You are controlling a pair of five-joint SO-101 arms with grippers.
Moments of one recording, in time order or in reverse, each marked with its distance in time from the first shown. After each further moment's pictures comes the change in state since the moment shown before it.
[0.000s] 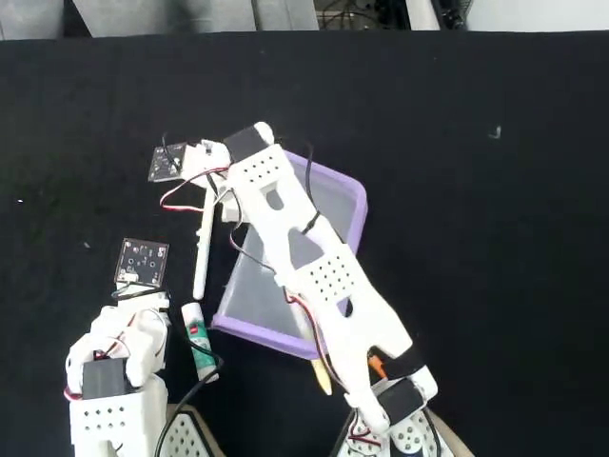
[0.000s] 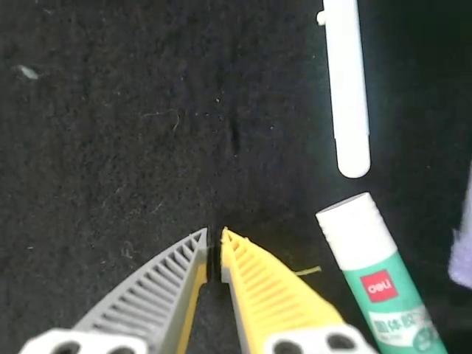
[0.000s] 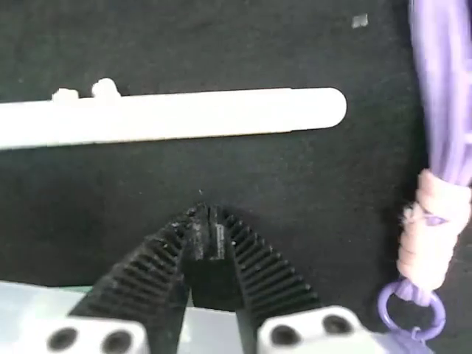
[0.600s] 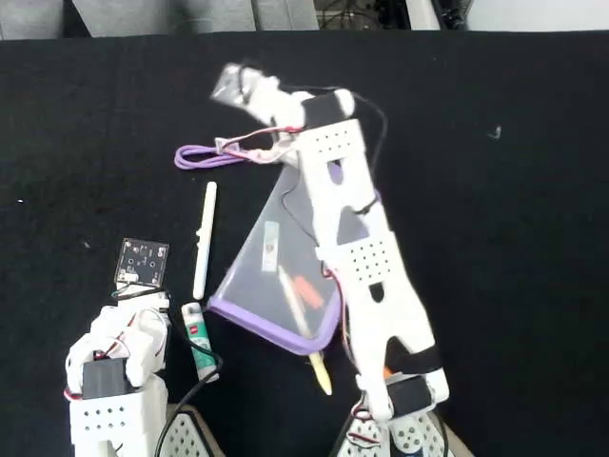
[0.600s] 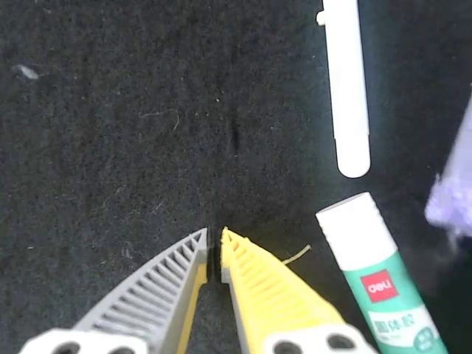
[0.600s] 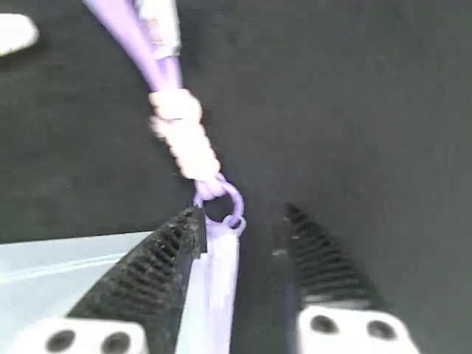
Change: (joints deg) left arm 0.0 0.0 0.0 0.0 0.0; right arm 14.5 -1.0 -13.4 -5.5 -4.1
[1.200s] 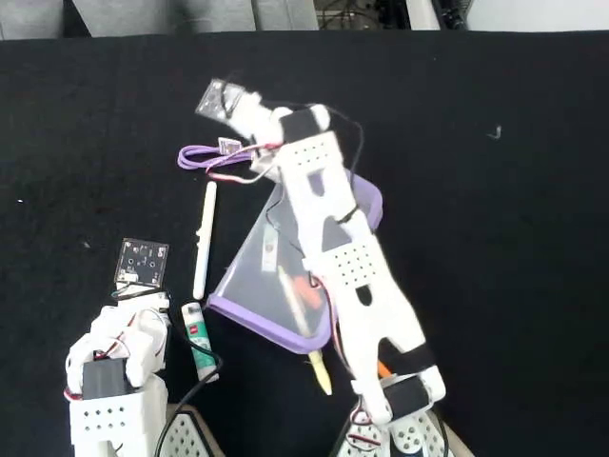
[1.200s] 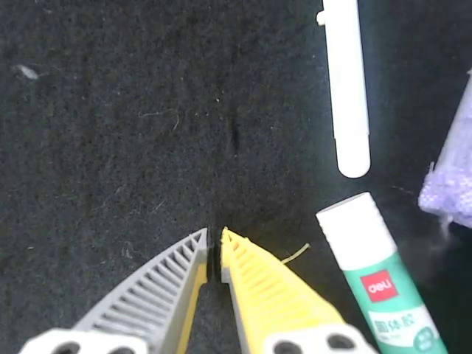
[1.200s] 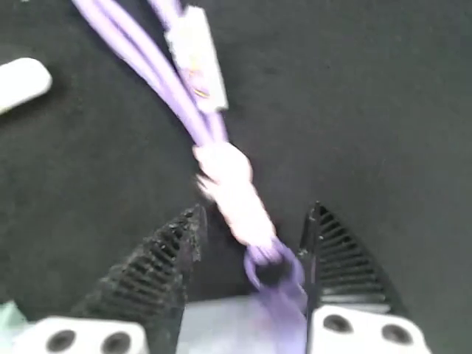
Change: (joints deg) left arm 0.0 0.0 0.0 0.0 0.0; right arm -4.1 6.5 -0.1 -5.1 -4.1
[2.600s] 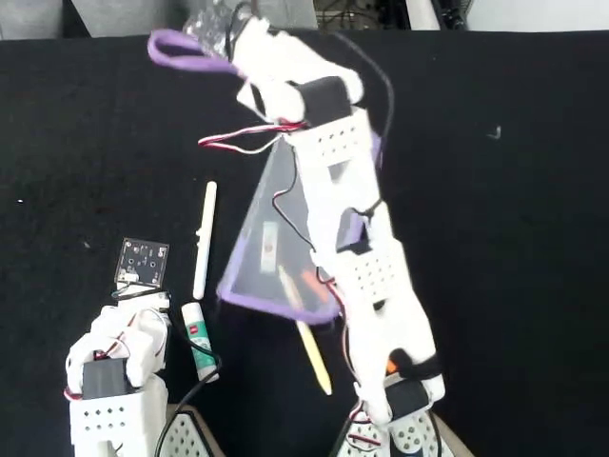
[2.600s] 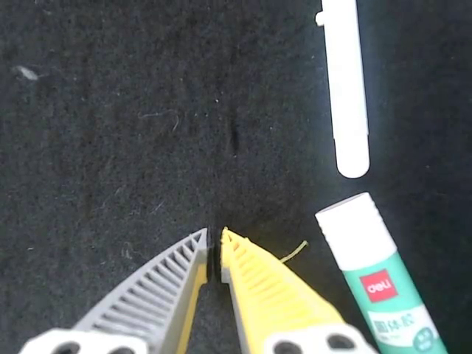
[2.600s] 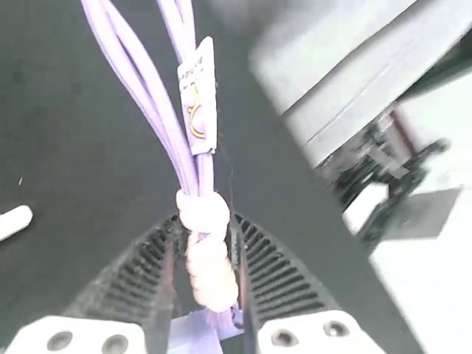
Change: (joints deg) left arm 0.1 -0.1 0.0 0.0 0.0; right arm -0.7 -26.5 -0.6 -1.4 -5.8
